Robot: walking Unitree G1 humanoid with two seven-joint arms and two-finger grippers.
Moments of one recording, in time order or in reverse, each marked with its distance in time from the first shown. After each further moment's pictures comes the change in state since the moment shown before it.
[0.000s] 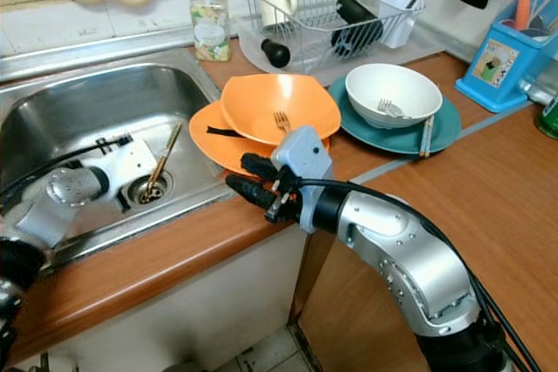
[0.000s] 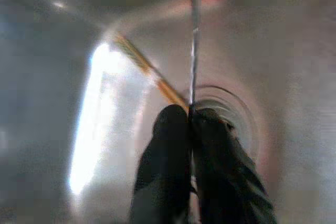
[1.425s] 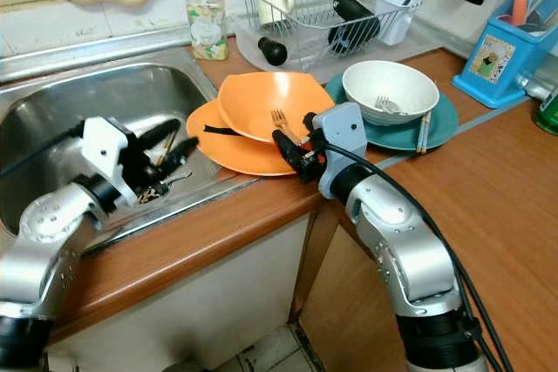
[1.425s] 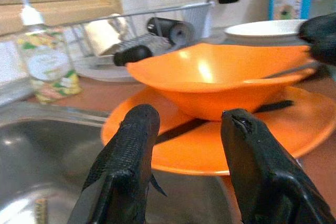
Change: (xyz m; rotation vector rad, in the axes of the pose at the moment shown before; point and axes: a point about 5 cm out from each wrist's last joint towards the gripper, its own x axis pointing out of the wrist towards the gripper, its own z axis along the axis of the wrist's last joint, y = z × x) left arm -0.073 -0.029 0.079 -0.594 -0.800 0.016; right arm -0.004 -0.046 -0.012 0.038 -0.072 -0.475
